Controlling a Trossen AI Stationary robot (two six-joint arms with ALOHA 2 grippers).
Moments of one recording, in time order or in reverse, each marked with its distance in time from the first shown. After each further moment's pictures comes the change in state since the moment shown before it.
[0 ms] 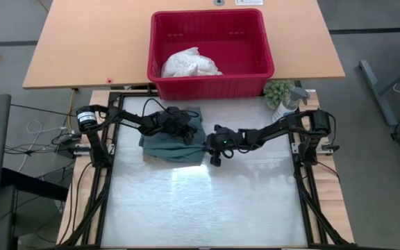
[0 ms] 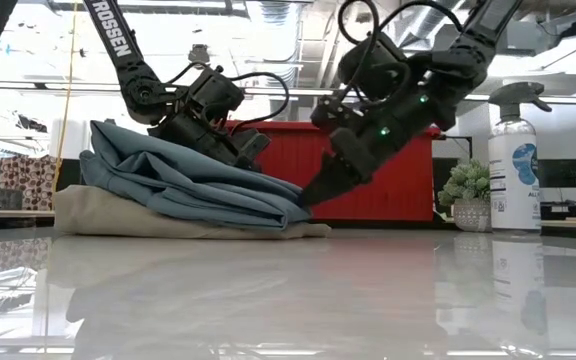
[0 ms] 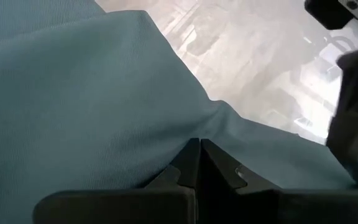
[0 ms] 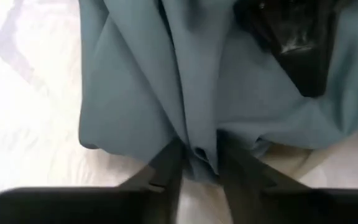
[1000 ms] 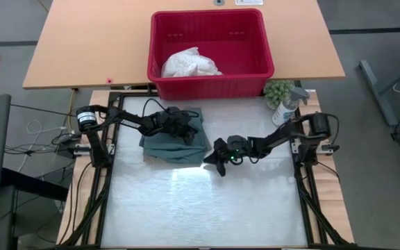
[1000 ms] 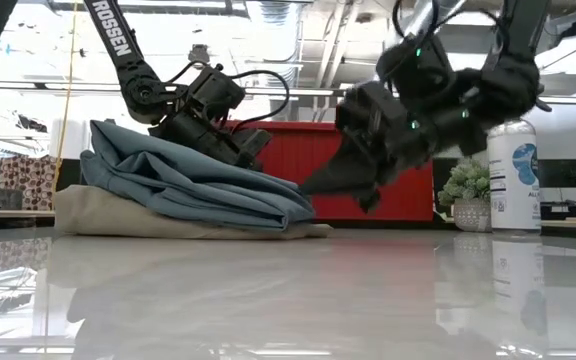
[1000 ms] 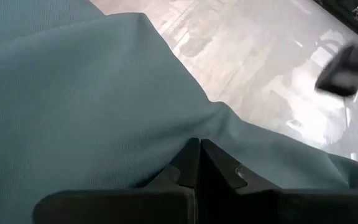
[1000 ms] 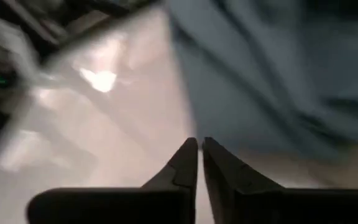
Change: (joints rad) left arm -0.008 -0.001 0.002 0.010 0.024 -0.022; right arm 0.056 0.009 -0.202 0.446 -0.202 0.418
